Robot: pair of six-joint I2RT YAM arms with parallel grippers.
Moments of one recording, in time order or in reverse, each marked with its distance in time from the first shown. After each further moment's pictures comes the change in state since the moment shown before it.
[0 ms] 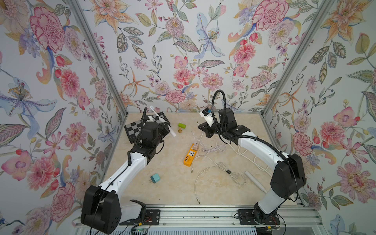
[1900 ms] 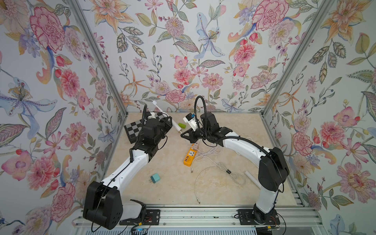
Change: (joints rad) left arm -0.027 0.032 0.061 0.062 0.045 -0.077; right arm 0.149 0.164 0.115 0.024 -0.087 0.261
